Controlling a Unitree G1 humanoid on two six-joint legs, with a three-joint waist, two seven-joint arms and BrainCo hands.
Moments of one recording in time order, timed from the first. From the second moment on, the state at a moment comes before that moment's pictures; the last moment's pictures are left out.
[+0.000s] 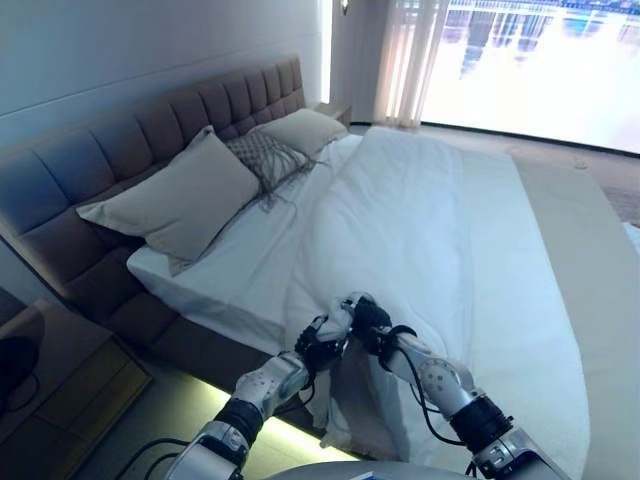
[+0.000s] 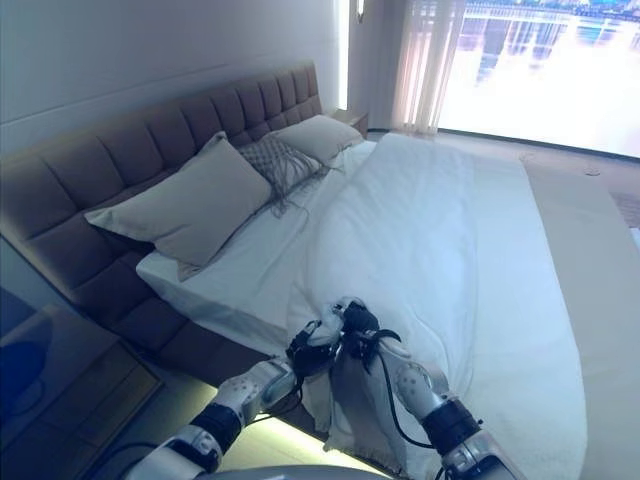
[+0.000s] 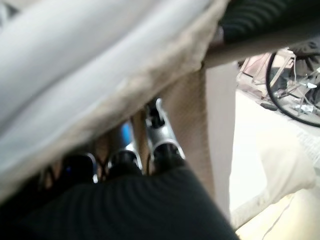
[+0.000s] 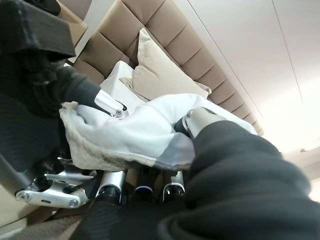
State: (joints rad) left arm -0.23 0.06 -0.34 0.81 -1.74 0.34 0.04; right arm -0.15 -0.28 0.46 0.14 1.06 0.39 -0.30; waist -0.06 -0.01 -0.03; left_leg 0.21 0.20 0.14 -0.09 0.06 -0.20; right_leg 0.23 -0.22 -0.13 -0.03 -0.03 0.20
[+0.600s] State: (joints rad) left arm -0.14 0.09 -0.27 0.81 -1.62 0.32 0.05; right arm 0.09 -0.29 0.42 0.04 1.13 0.45 -0.16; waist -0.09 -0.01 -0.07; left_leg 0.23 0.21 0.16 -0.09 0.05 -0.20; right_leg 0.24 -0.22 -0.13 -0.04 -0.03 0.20
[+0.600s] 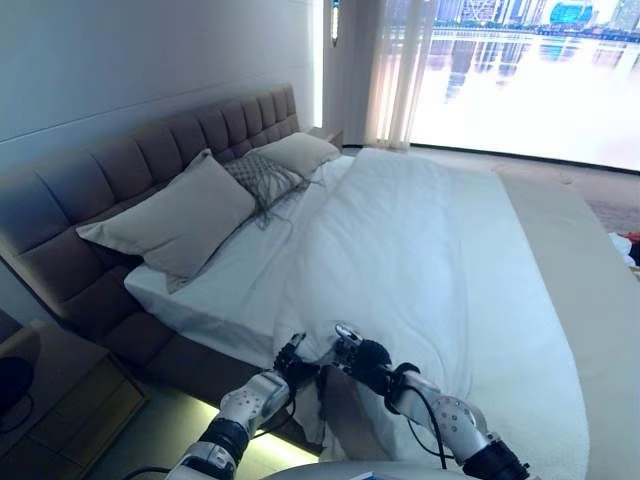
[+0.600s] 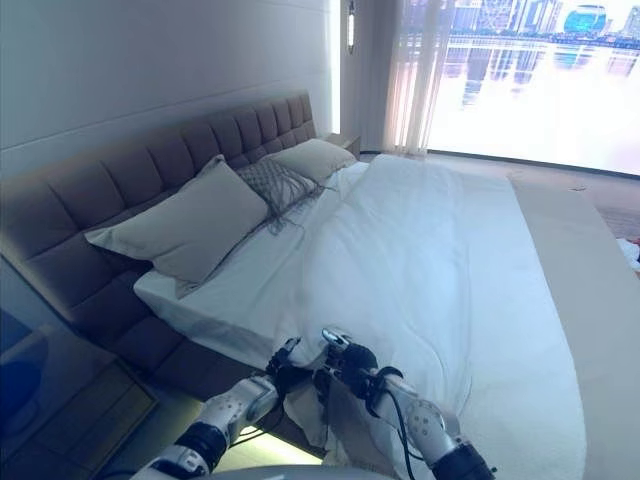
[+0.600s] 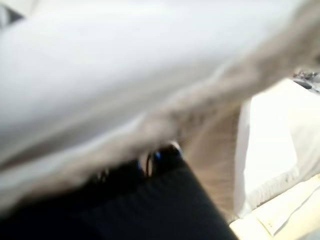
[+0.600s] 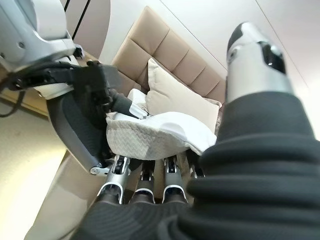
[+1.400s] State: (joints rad) left arm -0.08 0.23 -0.19 0.80 -1.60 0.25 0.01; right arm 0.48 -0.48 0.20 0.16 1.17 0.41 0.05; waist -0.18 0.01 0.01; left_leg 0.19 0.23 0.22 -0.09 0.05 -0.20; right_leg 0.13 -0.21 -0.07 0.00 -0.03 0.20
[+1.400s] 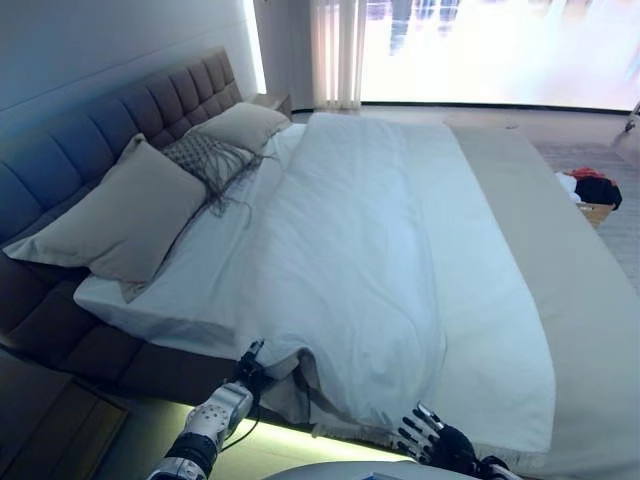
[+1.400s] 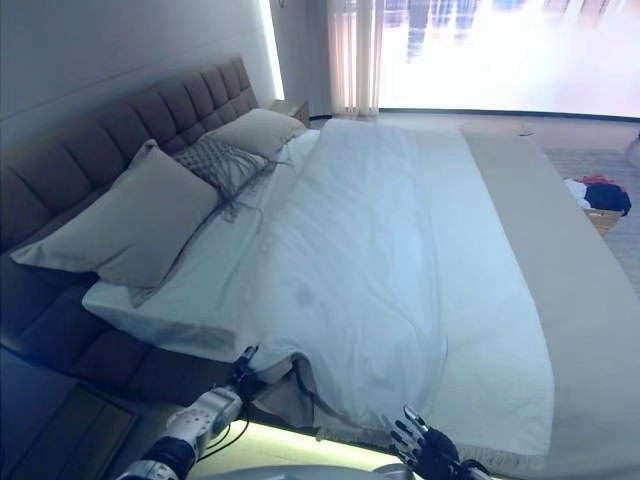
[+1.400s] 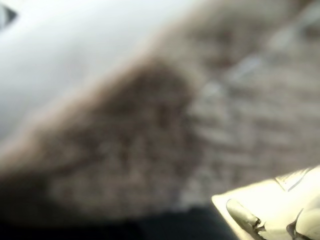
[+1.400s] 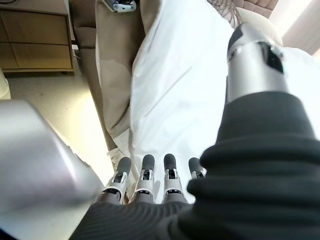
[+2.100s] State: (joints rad) left arm -0.27 0.57 -0.16 0.91 -1.19 0.29 0.11; right arm 0.47 -0.49 0.15 0.14 1.25 0.27 0.08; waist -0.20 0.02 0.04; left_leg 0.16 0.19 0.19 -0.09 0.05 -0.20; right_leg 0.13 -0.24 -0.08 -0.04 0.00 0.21
